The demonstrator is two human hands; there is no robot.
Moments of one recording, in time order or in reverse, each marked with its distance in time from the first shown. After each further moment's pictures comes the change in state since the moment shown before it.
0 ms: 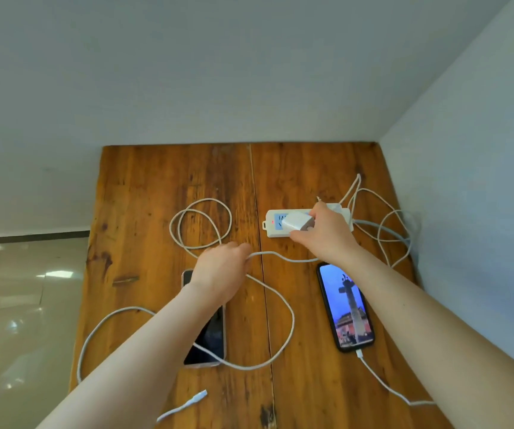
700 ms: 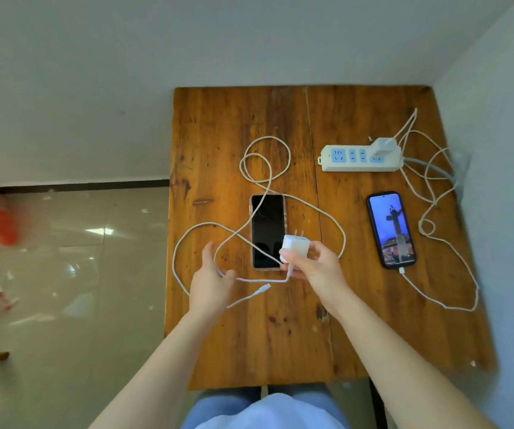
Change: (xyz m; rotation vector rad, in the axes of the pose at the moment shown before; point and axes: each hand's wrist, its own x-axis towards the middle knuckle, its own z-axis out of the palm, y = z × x) left_hand -0.204 -0.073 0.026 -0.610 0.054 -0.748; right_hand -0.188 -0.022 0.144 0.869 -0.180 0.195
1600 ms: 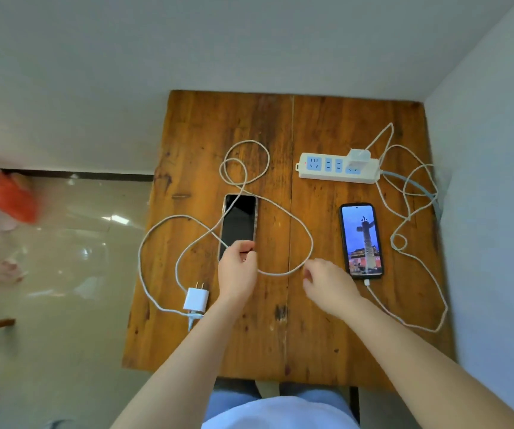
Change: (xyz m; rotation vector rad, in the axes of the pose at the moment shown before) left_hand -0.043 0.086 0.087 -0.304 0.071 -0.021; right_hand 0.012 0.005 -0.107 -1.268 -0.171 -0.286
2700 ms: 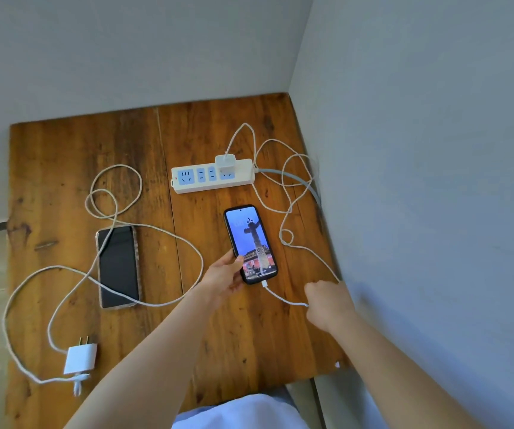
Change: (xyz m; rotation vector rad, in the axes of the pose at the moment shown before) left_hand -0.014 0.073 0.172 -0.281 -0.488 -0.509; right_hand -0.073 0.168 -0.051 -0.219 -0.174 0.287
